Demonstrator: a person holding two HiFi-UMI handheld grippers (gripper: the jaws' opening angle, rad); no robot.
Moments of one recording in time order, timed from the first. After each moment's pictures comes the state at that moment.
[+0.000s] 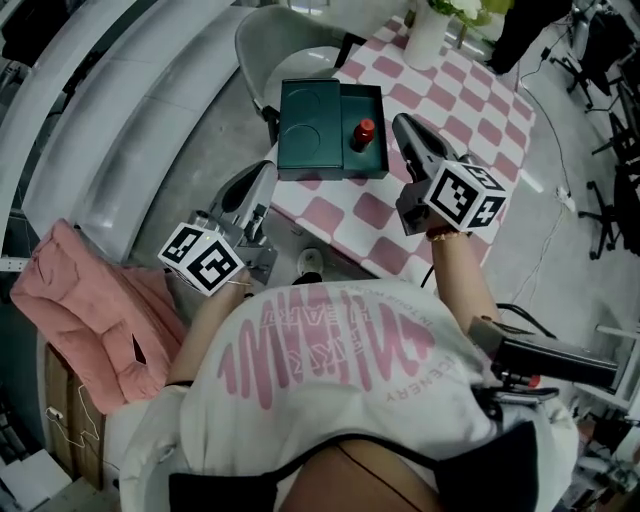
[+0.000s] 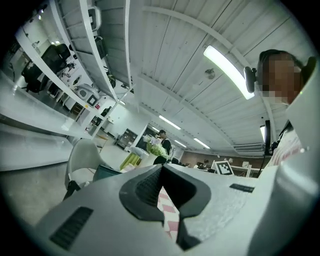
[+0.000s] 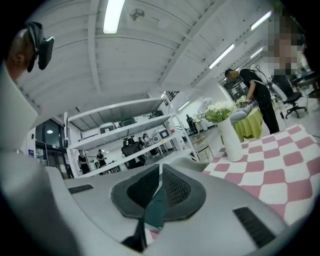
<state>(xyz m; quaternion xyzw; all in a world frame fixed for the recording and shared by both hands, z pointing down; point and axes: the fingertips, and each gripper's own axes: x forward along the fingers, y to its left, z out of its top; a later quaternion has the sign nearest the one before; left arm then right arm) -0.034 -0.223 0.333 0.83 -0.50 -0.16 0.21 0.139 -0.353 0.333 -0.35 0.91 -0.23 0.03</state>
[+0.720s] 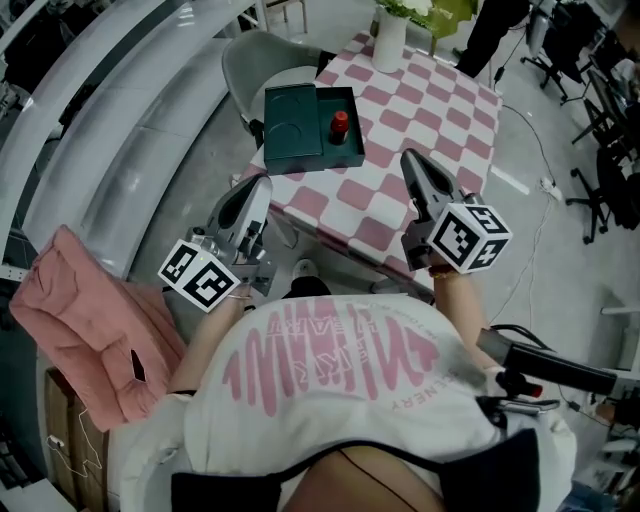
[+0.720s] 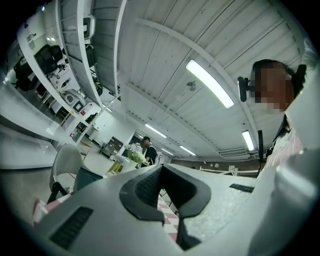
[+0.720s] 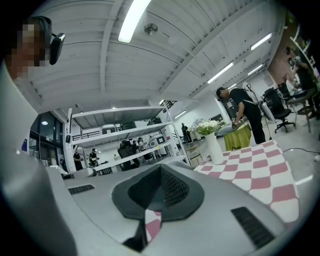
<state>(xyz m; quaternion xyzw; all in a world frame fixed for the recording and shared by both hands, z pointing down) 0.011 -0.130 0.292 0.86 -0.44 -0.21 0.15 0.217 -0.220 0.308 -0.40 0.90 -0.18 0.04</state>
